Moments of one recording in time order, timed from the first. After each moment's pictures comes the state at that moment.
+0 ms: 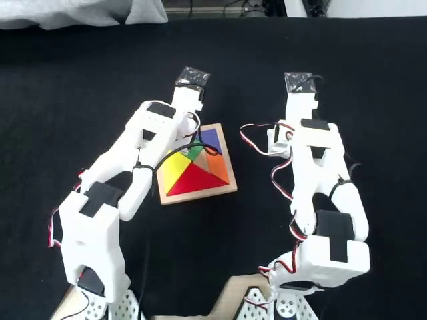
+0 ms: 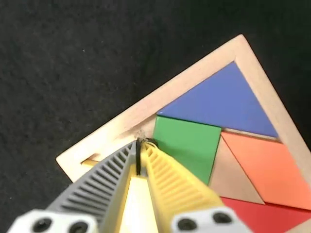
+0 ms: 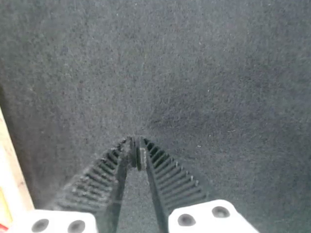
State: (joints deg) left arm 15.7 26.6 2.1 53.2 -3.6; right arm 7.6 4.3 28.8 46.1 7.2
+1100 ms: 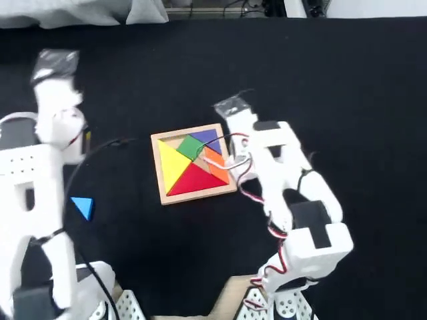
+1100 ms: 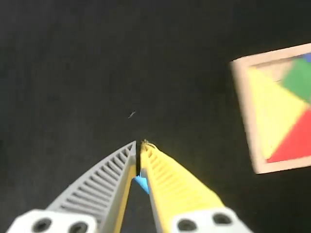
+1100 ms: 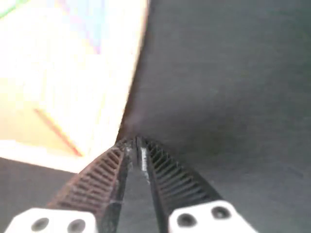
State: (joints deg) left arm -18.4 -24.9 21.1 78.9 -12.4; right arm -10.6 9.8 28.7 58.7 19.4
